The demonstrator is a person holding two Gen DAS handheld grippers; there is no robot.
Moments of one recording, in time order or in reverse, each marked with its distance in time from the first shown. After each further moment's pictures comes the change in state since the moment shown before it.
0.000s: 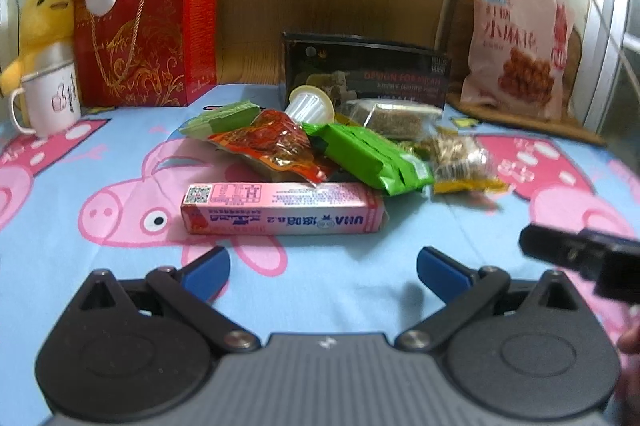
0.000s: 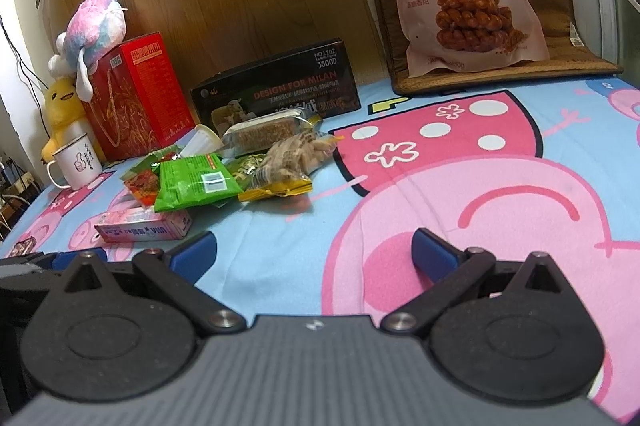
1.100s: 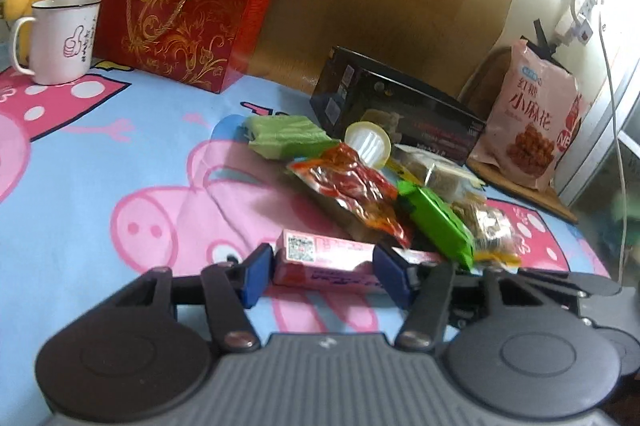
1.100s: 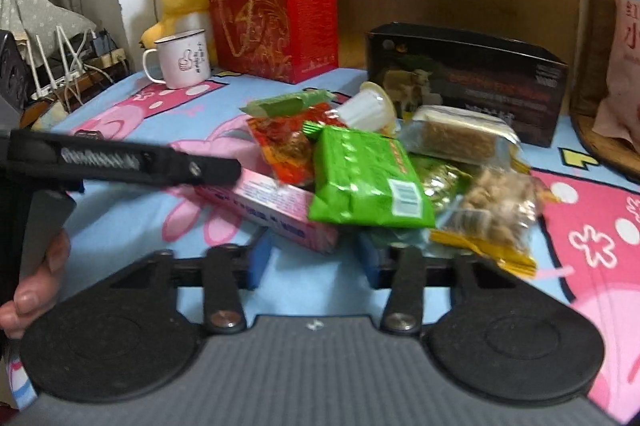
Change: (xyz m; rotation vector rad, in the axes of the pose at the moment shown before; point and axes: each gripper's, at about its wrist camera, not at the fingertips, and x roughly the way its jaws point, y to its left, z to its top) left arm 0.011 0.089 0.025 -0.204 0.026 -0.152; right arm 0.062 0.095 0.014 -0.387 0.191 0.283
